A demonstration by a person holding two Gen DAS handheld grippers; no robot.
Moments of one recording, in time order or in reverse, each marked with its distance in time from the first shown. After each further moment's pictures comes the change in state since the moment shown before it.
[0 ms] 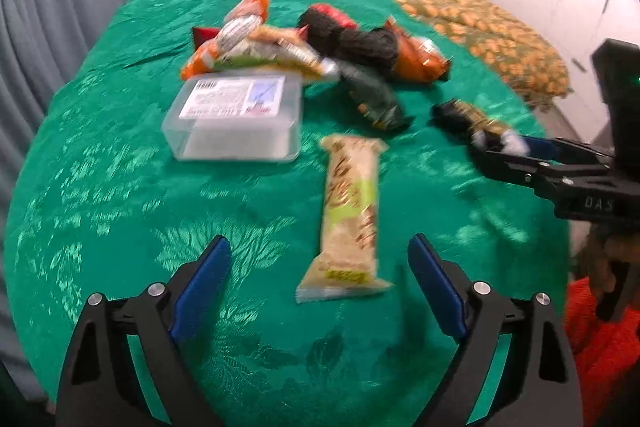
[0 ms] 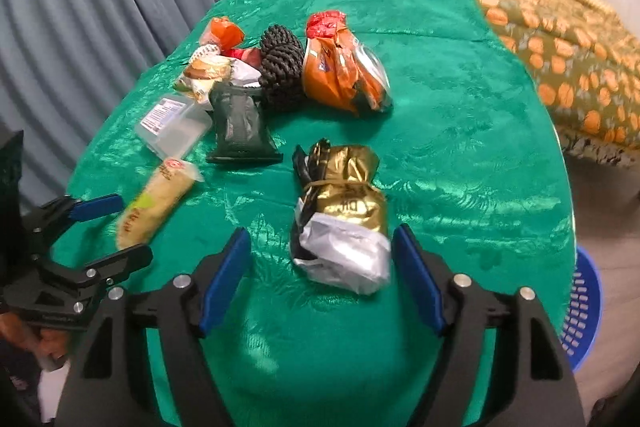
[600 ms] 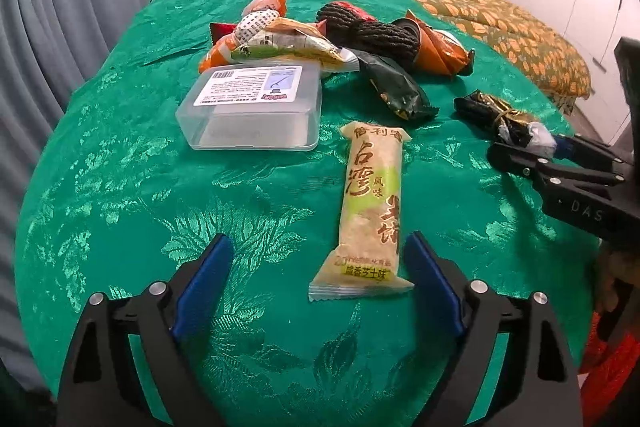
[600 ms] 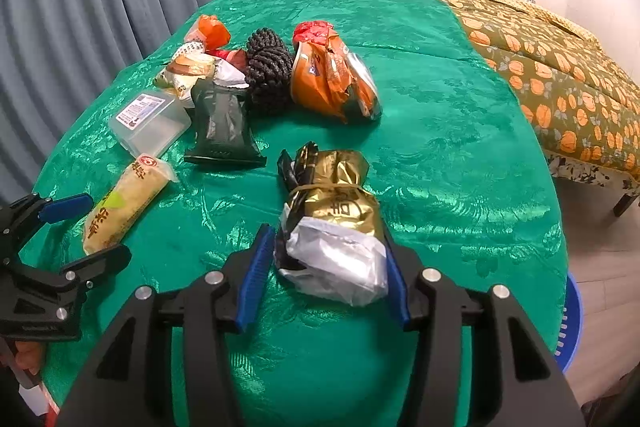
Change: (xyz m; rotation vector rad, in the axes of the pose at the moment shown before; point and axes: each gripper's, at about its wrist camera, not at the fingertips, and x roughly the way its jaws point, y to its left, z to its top) left arm 0.014 -0.006 -0.014 -0.015 -0.021 0.131; right arm 0.018 0.014 -0.021 -0.038 -0.114 -0.182
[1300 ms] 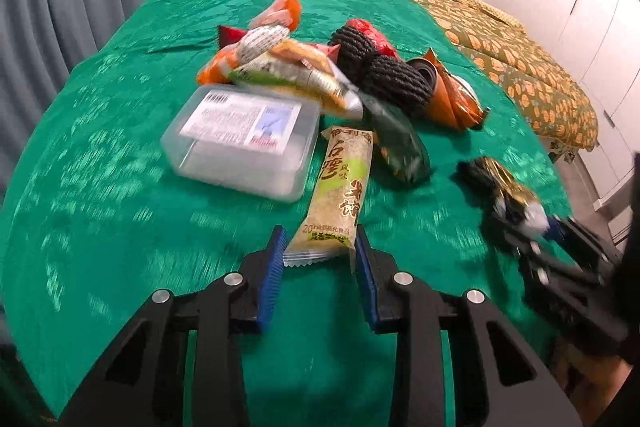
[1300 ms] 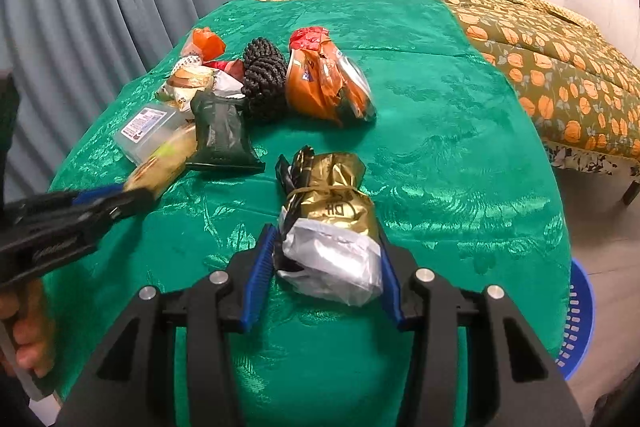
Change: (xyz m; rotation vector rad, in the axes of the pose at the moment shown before) left arm 0.000 -0.001 0.029 -0.175 0.015 -0.043; right arm -0.003 -0.008 -0.001 0.053 -0.022 0.048
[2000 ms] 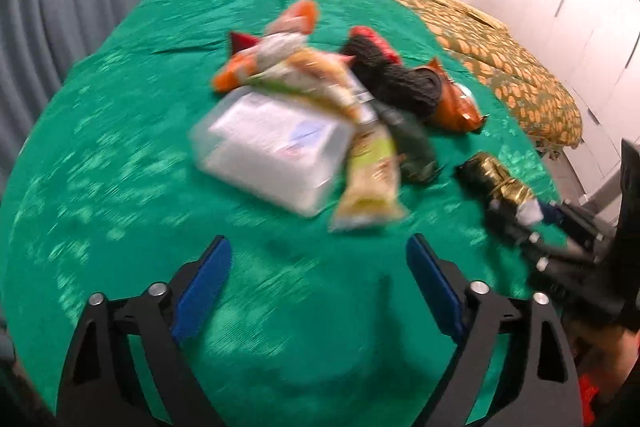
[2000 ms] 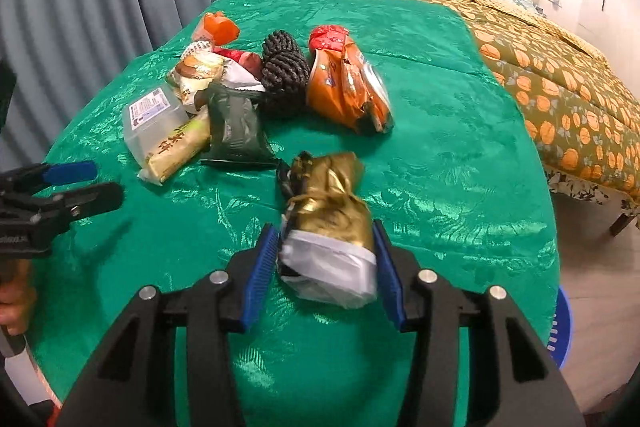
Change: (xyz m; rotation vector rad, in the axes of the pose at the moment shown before) left arm 0.001 0.026 0.007 0.031 -0.014 -0.066; right arm 0.003 0.013 0.004 -0.102 0.019 -0.035
